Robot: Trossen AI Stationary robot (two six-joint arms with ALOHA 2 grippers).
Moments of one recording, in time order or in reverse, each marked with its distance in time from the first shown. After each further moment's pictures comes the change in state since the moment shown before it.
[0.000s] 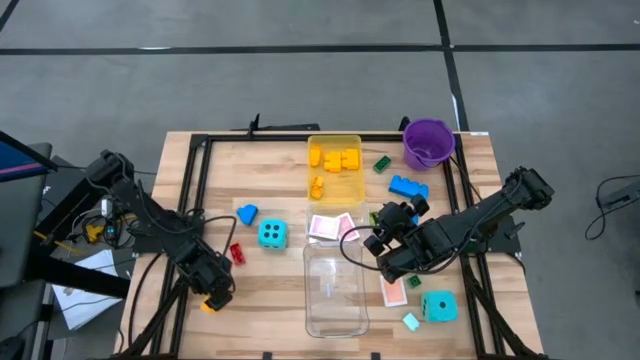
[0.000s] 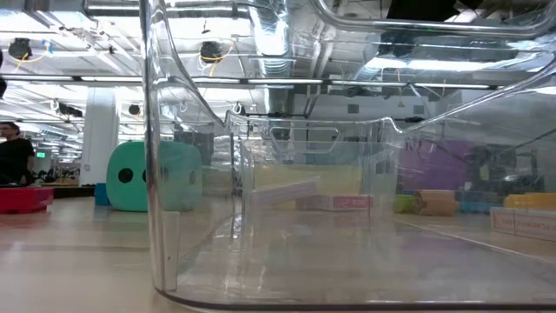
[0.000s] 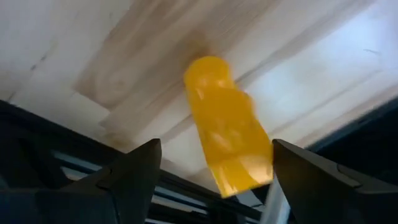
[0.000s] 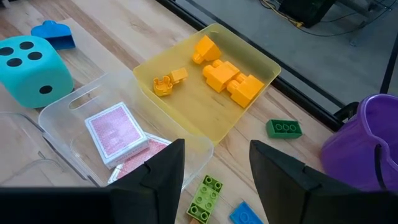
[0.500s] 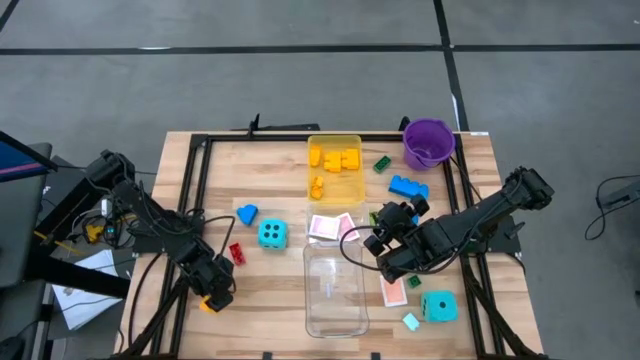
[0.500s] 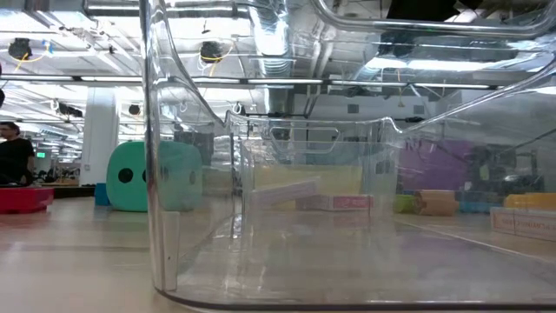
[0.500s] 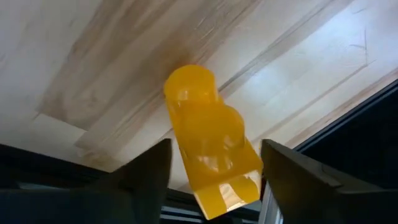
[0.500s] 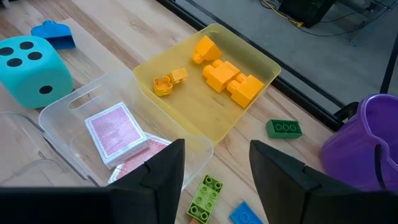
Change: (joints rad) left arm -0.003 0.000 -0.066 0.146 0.007 0.023; right arm 0.000 0.000 0.000 0.000 0.000 0.000
